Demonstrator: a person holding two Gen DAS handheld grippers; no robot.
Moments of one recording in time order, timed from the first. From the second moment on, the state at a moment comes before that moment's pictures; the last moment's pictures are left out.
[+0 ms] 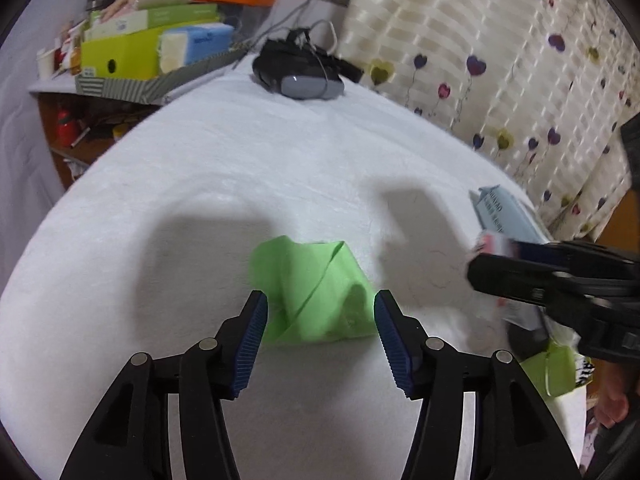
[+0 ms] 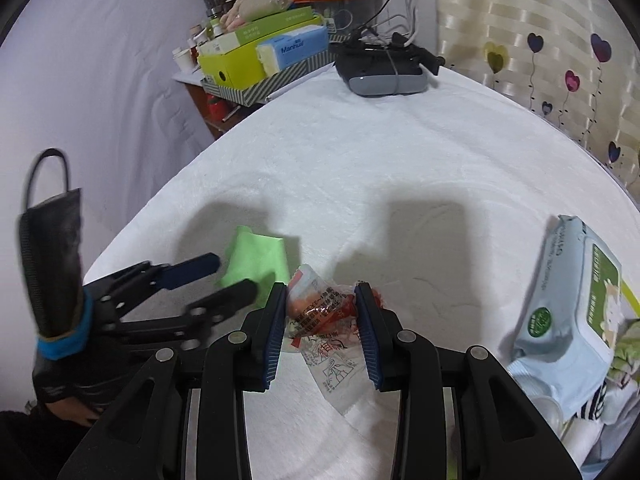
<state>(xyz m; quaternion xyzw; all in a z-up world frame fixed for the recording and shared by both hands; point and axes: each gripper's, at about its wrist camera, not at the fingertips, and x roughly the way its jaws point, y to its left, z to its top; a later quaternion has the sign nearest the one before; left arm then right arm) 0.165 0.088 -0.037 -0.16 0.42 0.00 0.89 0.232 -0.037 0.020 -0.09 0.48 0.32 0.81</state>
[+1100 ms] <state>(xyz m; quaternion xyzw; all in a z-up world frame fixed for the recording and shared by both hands) 0.092 0.037 0.028 -0.12 0.33 0.01 0.94 0.150 -0.101 0.056 -0.02 0.38 0.31 0.87</state>
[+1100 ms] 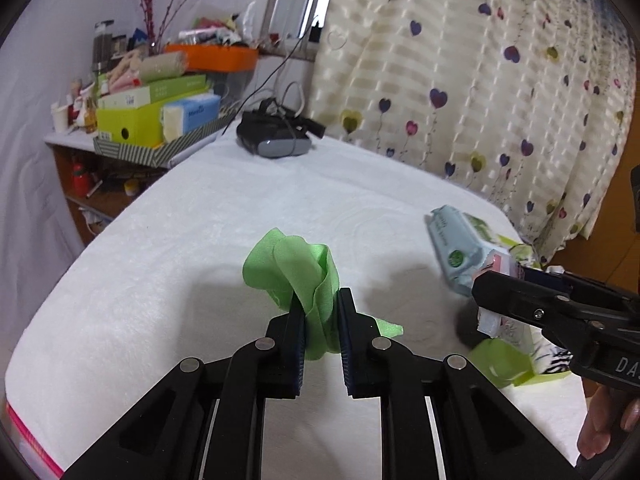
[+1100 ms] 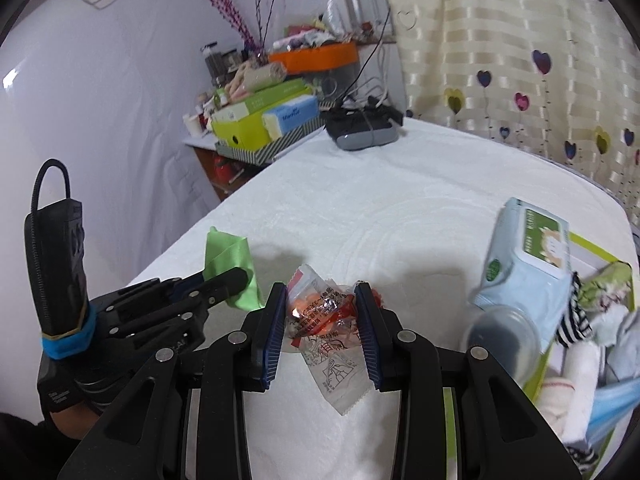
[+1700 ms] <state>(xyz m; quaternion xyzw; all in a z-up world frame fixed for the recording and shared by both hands) 0.073 -0.017 0.051 -0.10 0.31 -0.02 0.95 0.119 -0.151 0.073 0.01 0.33 0.29 0.90</state>
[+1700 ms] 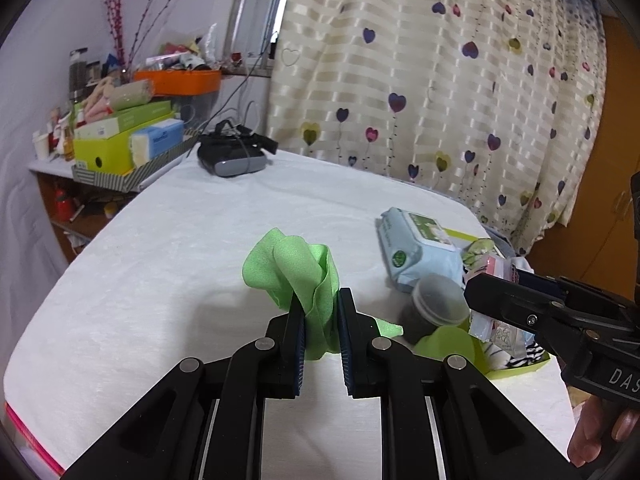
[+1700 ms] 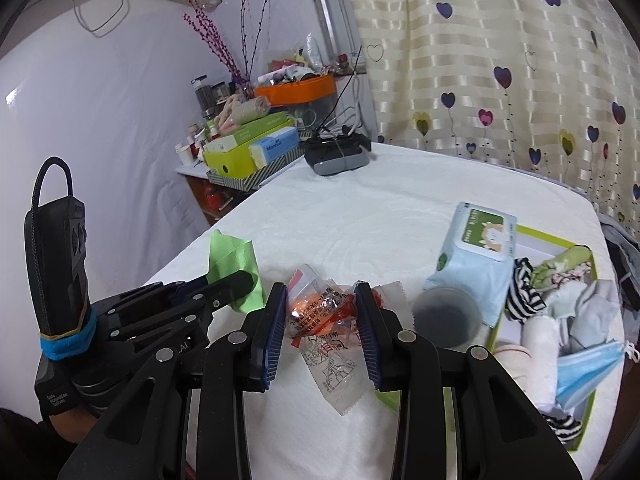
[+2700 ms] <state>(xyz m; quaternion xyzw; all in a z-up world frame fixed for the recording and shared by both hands) 0.073 -0.105 0.068 -0.05 0.30 -0.09 0.95 0.089 -0.251 0.082 0.06 0.30 0.23 0.92</state>
